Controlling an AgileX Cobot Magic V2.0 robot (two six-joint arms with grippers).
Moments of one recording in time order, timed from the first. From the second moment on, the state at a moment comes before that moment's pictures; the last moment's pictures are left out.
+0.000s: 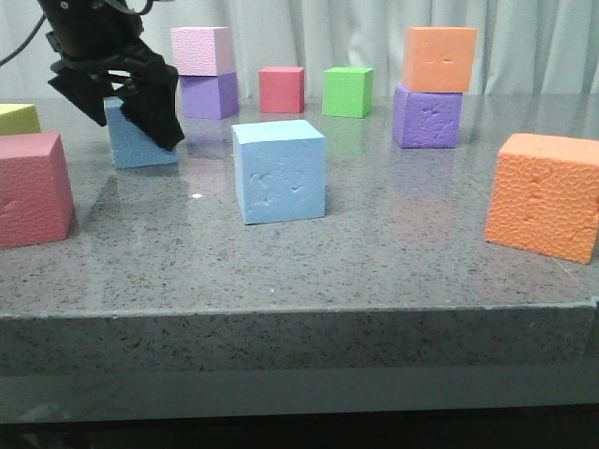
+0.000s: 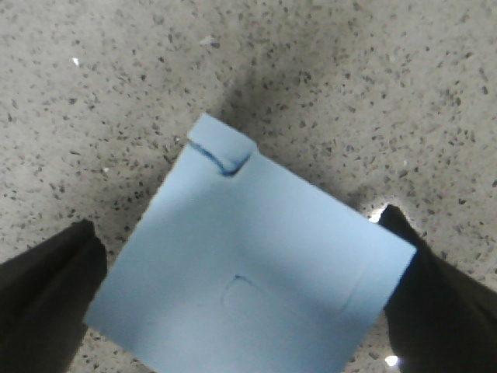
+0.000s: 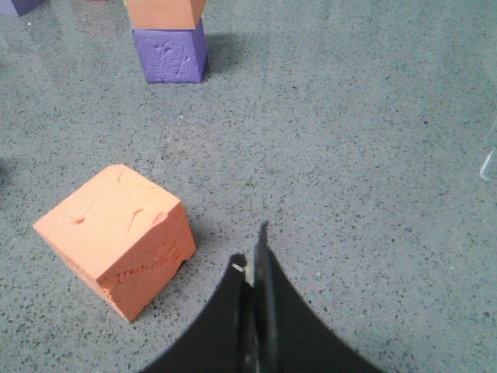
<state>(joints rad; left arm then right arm) -0.27 2.01 -1.82 -0.10 1.04 0.44 0.22 0.48 -0.47 -0.22 0.50 0.38</state>
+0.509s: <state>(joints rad) -0.27 2.01 -1.92 -0.10 1.15 0.44 0.22 0.48 -0.47 -0.22 0.50 0.38</state>
